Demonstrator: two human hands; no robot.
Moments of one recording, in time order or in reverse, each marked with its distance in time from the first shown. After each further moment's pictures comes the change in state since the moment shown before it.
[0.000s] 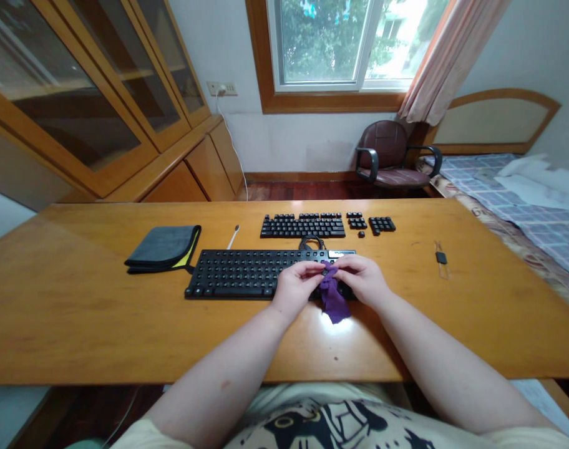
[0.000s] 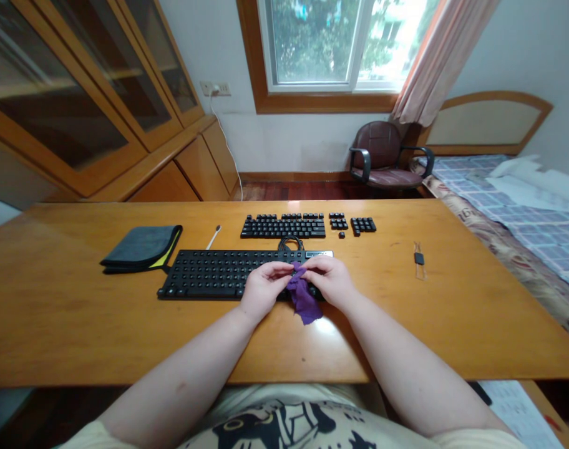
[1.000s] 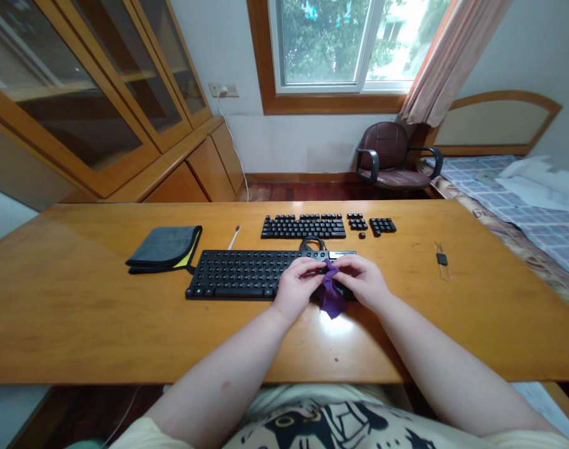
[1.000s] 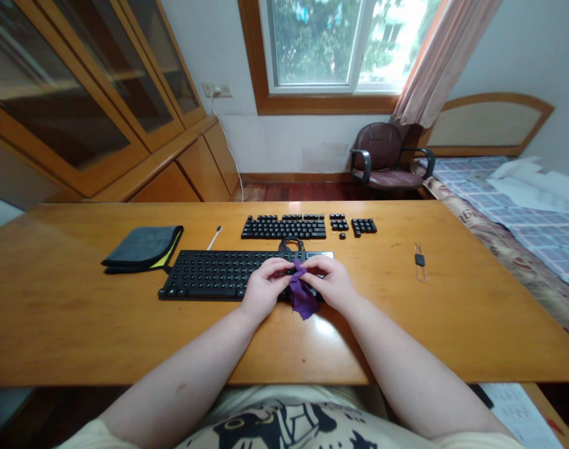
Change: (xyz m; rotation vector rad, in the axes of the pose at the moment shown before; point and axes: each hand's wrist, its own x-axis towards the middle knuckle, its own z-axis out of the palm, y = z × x) left_hand 0.001 0.003 0.000 0.072 0.037 0.164; right_hand -0.003 0.001 0.003 0.070 0.012 0.024
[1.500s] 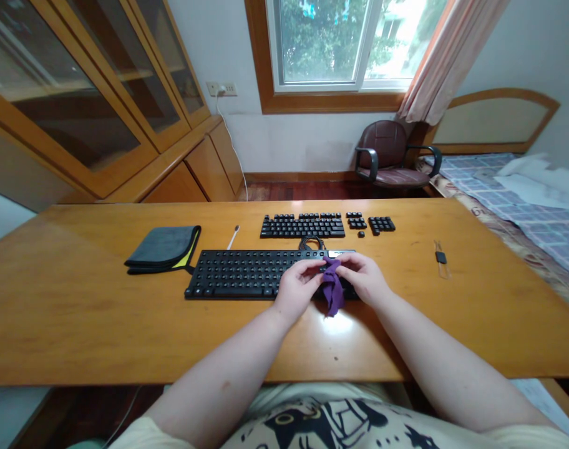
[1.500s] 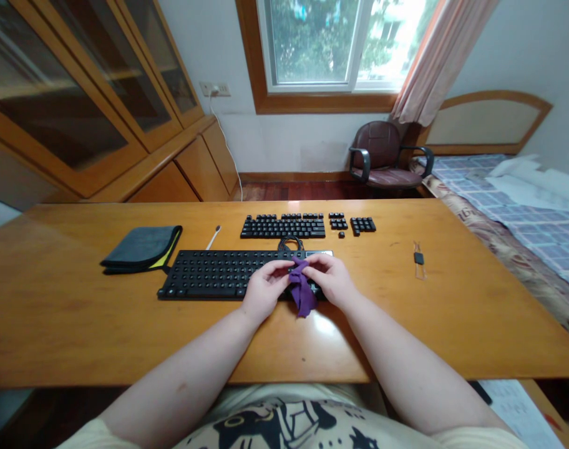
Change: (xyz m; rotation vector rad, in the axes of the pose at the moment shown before) left_hand -0.003 -0.001 0.004 -0.150 -0.021 -0.144; right_hand 0.003 0.000 0.004 0.286 0.074 0.250
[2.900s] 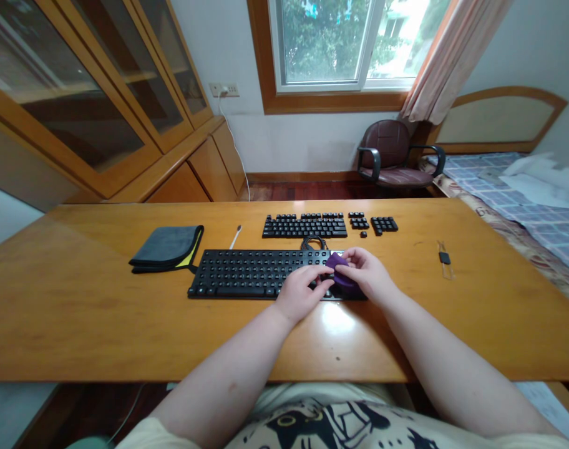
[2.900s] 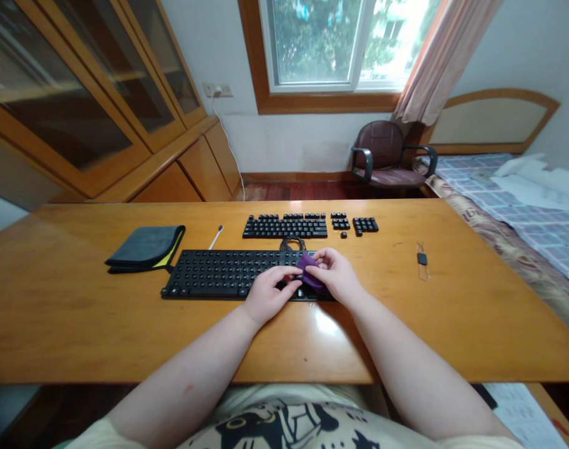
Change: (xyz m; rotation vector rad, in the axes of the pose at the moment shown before) left_hand -0.005 0.015 -0.010 0.782 -0.182 0.362; right_hand 0.003 -0.003 -0.005 -0.020 0.041 0.158
